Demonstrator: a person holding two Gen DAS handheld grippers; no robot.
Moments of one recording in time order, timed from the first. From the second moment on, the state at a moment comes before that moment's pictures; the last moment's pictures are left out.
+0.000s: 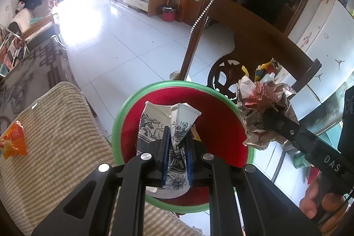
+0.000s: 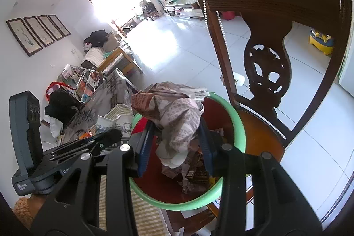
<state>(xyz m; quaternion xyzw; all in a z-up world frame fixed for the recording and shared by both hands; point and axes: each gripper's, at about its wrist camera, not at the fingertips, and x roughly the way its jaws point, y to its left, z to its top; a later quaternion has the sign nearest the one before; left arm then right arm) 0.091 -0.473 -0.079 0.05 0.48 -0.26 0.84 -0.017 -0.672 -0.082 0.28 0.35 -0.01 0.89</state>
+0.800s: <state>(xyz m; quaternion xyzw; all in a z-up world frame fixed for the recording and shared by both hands) 0.097 -0.245 -0.088 -0.03 0.48 -0.05 0.88 0.032 -0.555 -0.091 0.27 0.40 0.05 0.88</state>
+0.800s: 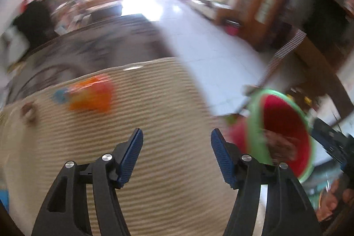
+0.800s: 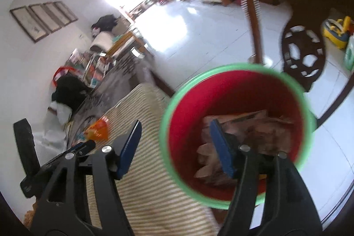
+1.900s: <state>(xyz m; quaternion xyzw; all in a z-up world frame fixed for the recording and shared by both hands) 0.194 0.075 -0.195 -0.09 0.52 0.08 0.84 0.206 -0.185 -0.139 -0.07 0.49 0.15 0.85</state>
